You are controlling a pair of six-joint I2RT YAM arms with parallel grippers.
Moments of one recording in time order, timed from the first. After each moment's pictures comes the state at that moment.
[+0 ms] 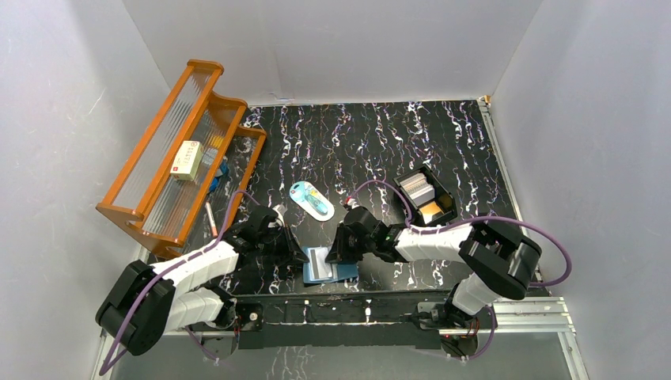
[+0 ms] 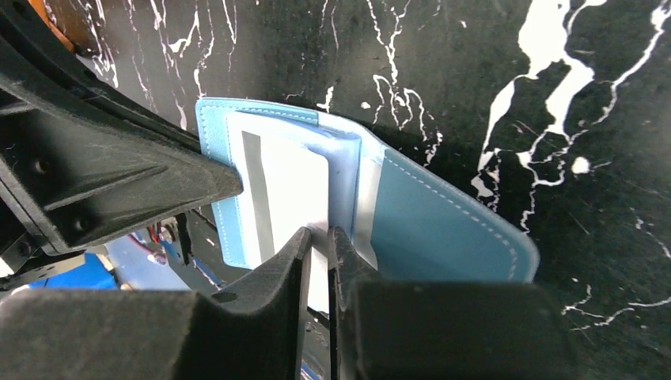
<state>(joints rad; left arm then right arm) -0.59 1.13 0.37 -0.15 0.38 -0.93 1.03 1.53 0.64 0.09 -0.16 1.02</state>
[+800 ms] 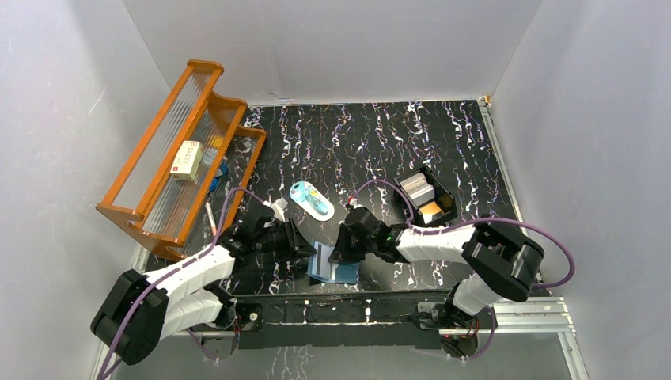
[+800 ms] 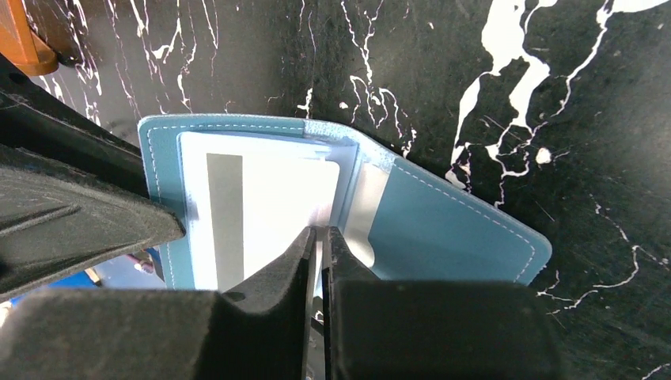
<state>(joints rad) -0.59 1.07 0.35 -0.02 0.43 -0.97 1.03 1.51 0.64 0.06 -0.12 1.01</state>
